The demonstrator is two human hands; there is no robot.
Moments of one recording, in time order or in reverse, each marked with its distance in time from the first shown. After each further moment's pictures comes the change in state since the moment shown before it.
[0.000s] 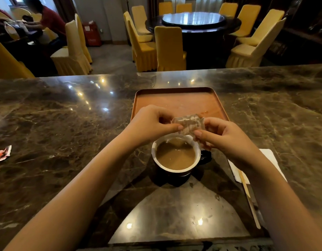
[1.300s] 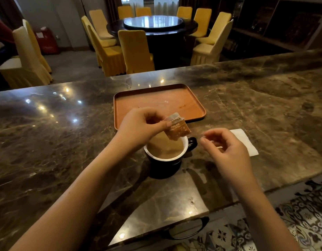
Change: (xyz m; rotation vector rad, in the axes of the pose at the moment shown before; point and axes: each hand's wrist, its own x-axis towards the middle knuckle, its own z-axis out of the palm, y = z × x) left_hand -0.027 0.009 -0.003 -0.226 0.018 0.002; right_hand -0.074 0.016 0.043 -0.233 0.670 -0.027
